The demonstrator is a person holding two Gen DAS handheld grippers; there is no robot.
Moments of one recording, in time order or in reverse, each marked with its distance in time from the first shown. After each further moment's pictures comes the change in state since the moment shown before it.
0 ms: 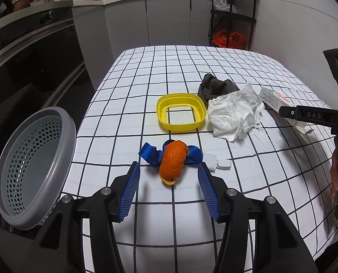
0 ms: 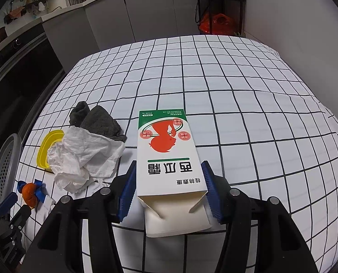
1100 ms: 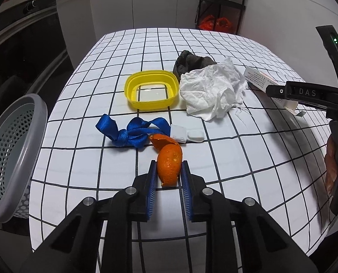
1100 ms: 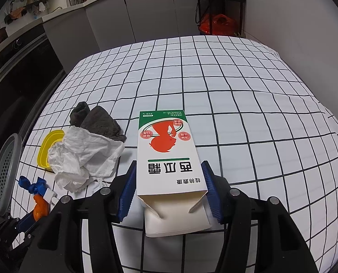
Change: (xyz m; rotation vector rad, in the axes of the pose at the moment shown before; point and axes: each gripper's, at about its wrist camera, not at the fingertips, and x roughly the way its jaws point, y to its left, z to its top) left arm 0.018 -0.022 -0.011 0.012 0.094 -0.092; right arm -0.002 -0.004 -0.001 -0.001 -0.006 0.002
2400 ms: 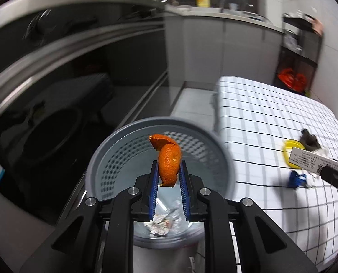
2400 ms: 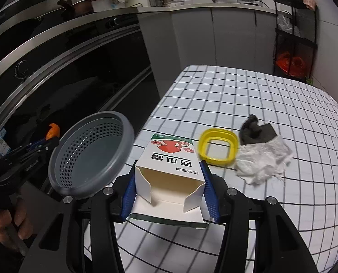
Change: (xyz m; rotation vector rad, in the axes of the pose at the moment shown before) left arm -0.119 0.235 -0.002 -0.273 -0.178 0.348; right arm -0.084 0.245 -0.043 -0.278 -0.093 0.301
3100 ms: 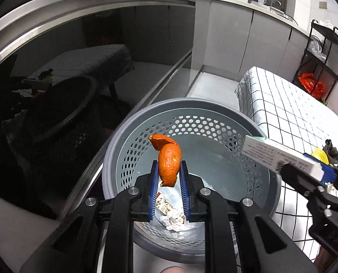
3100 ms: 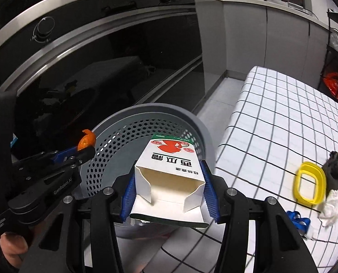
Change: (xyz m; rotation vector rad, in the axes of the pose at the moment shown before) left arm 0.051 0.055 0.002 -0.109 0.124 0.014; right arm 0.097 0.109 0.034 -0.146 0.088 0.130
